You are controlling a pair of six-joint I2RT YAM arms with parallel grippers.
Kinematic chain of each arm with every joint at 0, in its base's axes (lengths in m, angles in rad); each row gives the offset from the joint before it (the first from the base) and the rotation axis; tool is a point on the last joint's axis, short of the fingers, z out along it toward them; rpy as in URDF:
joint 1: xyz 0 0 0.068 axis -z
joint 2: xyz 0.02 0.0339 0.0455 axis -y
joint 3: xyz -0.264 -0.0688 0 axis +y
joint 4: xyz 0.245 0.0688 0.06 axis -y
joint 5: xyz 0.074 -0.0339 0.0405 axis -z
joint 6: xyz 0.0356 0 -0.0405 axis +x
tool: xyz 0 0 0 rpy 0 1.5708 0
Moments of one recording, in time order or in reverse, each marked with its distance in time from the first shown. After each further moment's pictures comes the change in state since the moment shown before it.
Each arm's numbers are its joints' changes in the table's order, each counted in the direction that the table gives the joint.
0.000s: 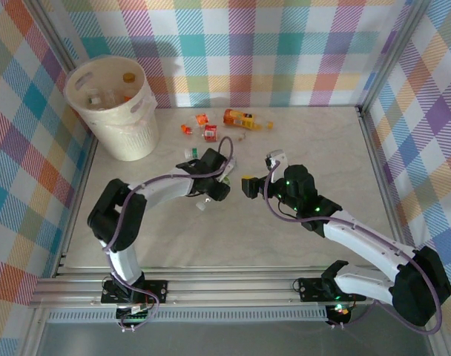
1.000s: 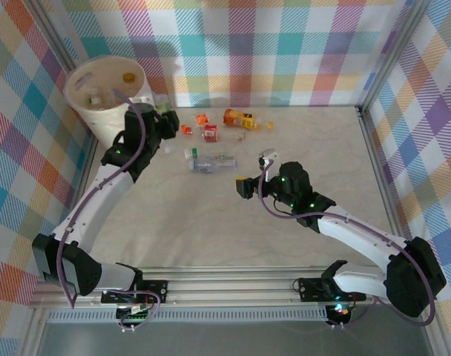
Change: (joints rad) left arm -0.328 0.414 -0.181 0.105 -0.208 -0.422; right arm 0.000 -0.076 -0.025 0.042 -0.085 -0.018
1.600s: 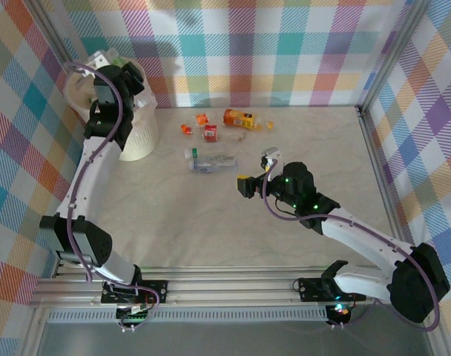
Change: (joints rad) left arm -0.191 -0.214 -0.330 0.113 -0.159 -0.121; right arm 0.000 0.047 0.000 -0.002 -0.001 0.000
